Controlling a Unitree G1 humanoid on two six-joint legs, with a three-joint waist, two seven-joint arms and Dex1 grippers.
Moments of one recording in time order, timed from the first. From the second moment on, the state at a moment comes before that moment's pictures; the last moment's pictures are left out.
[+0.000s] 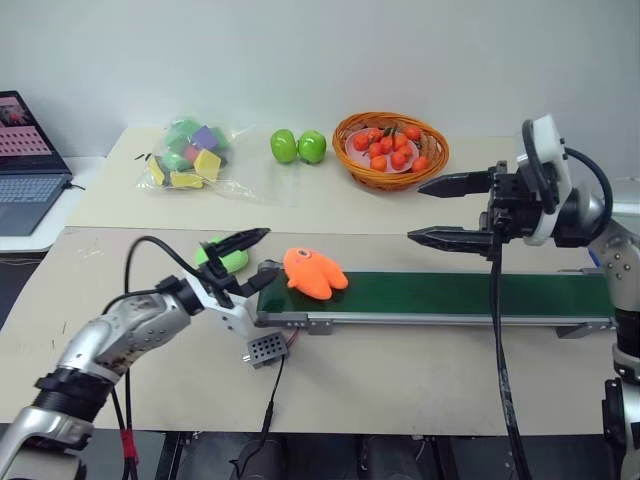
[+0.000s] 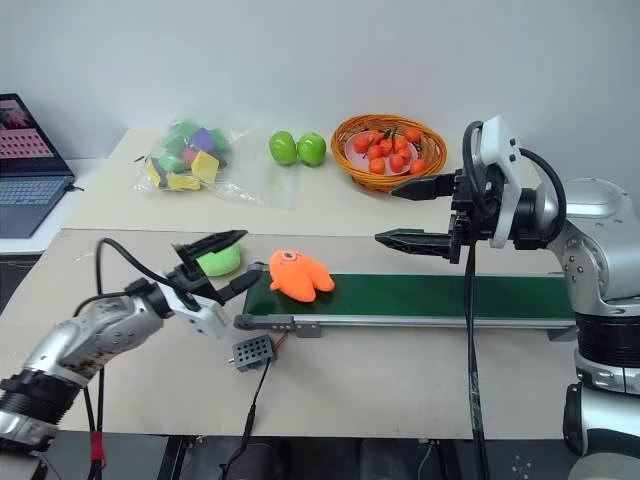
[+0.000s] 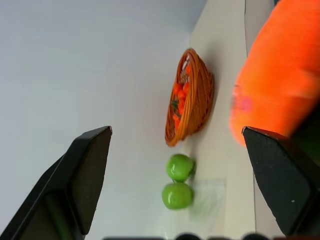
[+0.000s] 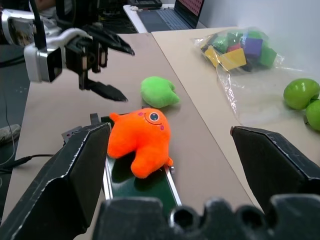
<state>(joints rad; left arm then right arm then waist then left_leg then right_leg) -0.26 0.92 -0.16 0.05 0.39 -0.75 -0.18 -0.70 -0.88 -0.09 -0.12 0.61 0.64 1.21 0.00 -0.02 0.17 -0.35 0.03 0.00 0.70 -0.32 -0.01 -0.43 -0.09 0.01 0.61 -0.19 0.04</state>
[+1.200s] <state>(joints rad) -0.58 0.97 -0.06 -0.22 -0.85 0.83 -1.03 -0.64 -0.95 -0.05 -0.09 0.49 0.57 1.27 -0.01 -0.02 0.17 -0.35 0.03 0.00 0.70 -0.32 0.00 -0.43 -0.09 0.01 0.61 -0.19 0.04</state>
